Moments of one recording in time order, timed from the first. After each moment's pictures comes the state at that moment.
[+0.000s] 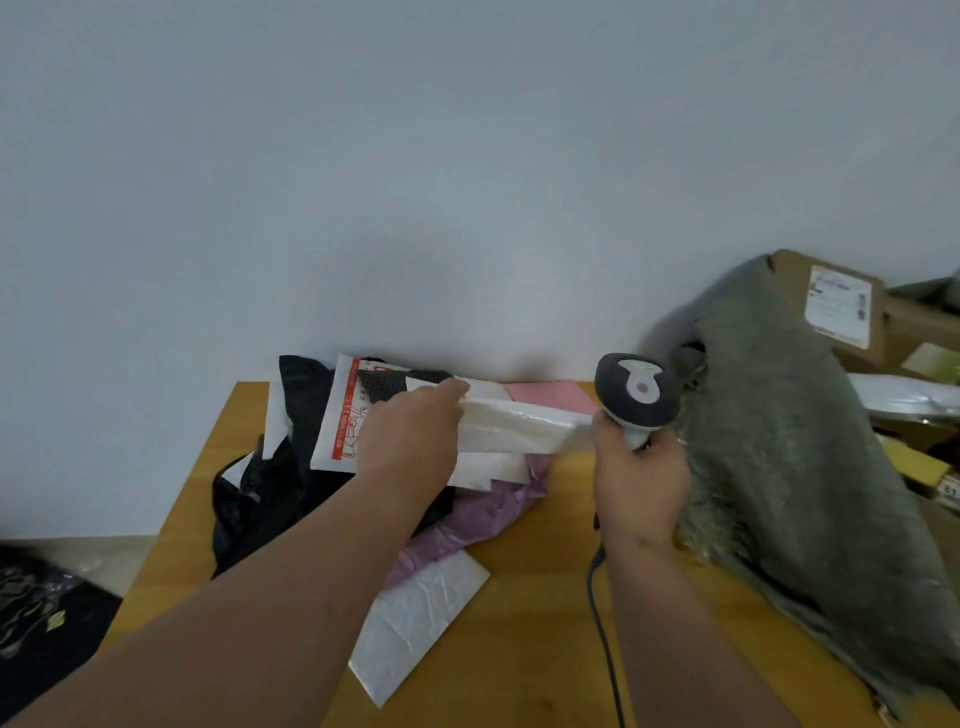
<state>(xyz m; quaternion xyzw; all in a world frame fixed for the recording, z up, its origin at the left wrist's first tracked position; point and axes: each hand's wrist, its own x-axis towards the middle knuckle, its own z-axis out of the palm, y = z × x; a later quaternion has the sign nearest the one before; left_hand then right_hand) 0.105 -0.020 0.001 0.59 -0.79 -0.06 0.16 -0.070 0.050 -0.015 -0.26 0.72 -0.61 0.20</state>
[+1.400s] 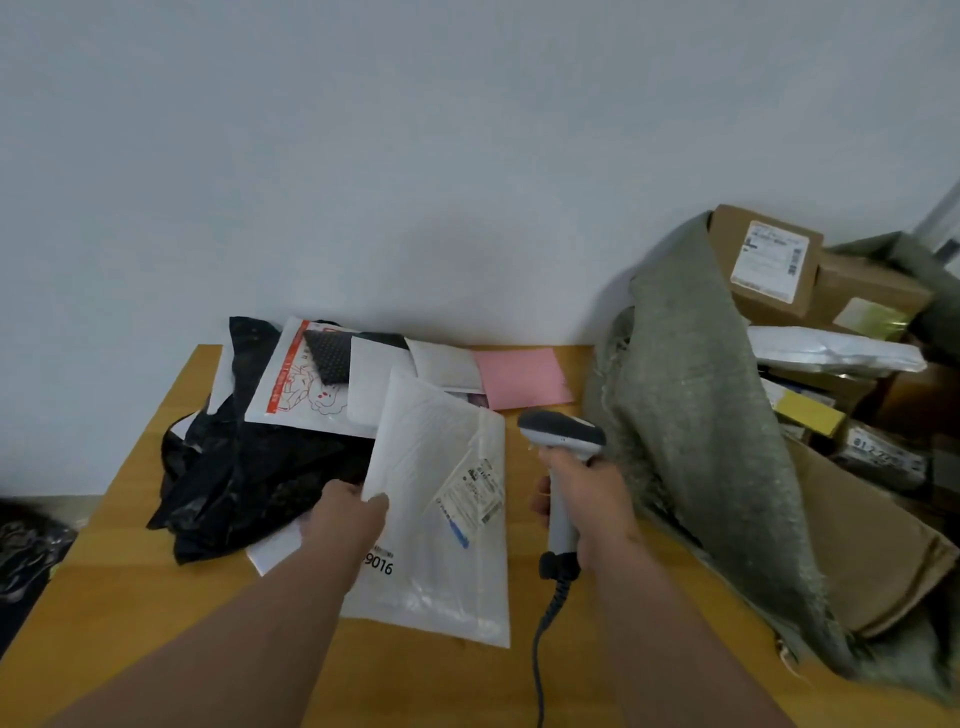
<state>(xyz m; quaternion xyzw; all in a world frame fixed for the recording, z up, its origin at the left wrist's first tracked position) 0.067 0.070 -0.086 0.79 -0.44 -0.40 0.17 -0.149 0.102 -0.048 -0.17 0.71 -0.46 0.50</state>
